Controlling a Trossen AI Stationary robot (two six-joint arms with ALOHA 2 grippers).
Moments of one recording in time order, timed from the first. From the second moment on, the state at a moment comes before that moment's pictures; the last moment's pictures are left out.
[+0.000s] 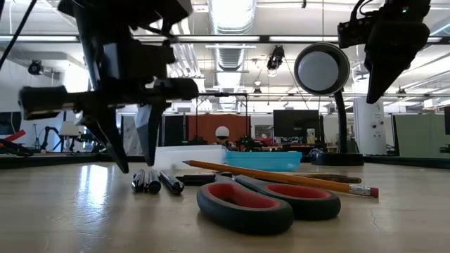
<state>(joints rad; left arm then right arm) -0.33 1.77 1.09 -0.60 -0.16 0.50 0.21 1.21 0.91 -1.07 0.32 0.70</state>
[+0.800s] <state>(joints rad) -0.29 1.78 1.09 -0.67 -0.07 0.36 0.21 1.21 0.85 -1.03 0.32 0.71</state>
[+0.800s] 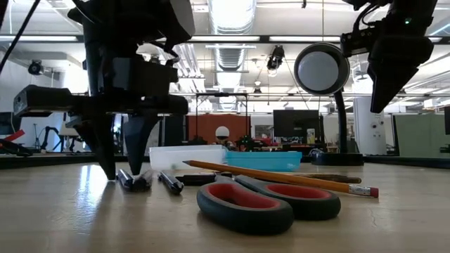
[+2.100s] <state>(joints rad) -0.25 1.63 1.24 -0.87 0.19 -0.45 0.21 1.15 0.86 -1.01 0.42 0.95</state>
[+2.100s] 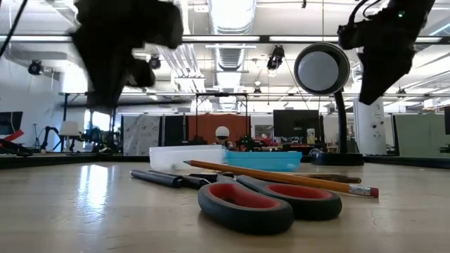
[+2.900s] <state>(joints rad) 0.01 1.46 1.14 -0.66 -0.11 -1.15 0.23 1.10 0.85 -1.01 0.56 1.31</state>
